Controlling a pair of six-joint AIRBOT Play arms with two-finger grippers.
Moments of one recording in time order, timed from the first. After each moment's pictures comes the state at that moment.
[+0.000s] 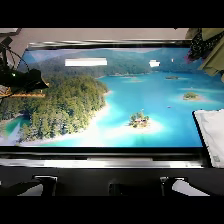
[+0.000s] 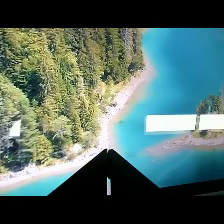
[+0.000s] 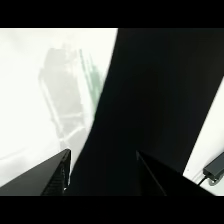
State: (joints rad) left arm 0.00 -1.29 1.67 1.19 -1.50 -1.73; right arm -0.72 -1.35 1.20 0.98 -1.58 -1.03
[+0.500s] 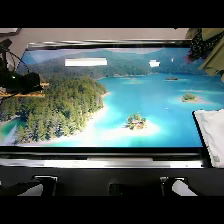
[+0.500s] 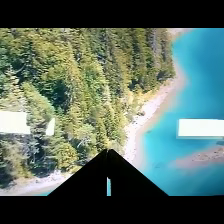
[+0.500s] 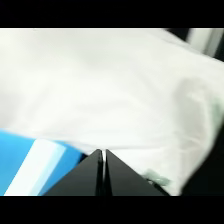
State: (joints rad) left arm 0.00 -1.28 1.63 1.34 -1.50 -1.69; right arm -0.64 -1.23 1.25 1.39 -1.35 -1.21
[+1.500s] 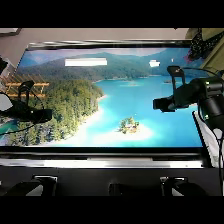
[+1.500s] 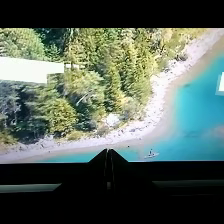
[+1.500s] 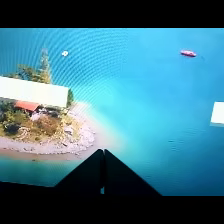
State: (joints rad) left arm -0.04 -1.07 1.08 1.42 -1.34 -1.65; right arm 0.18 -1.16 1.26 1.61 -1.31 -1.48
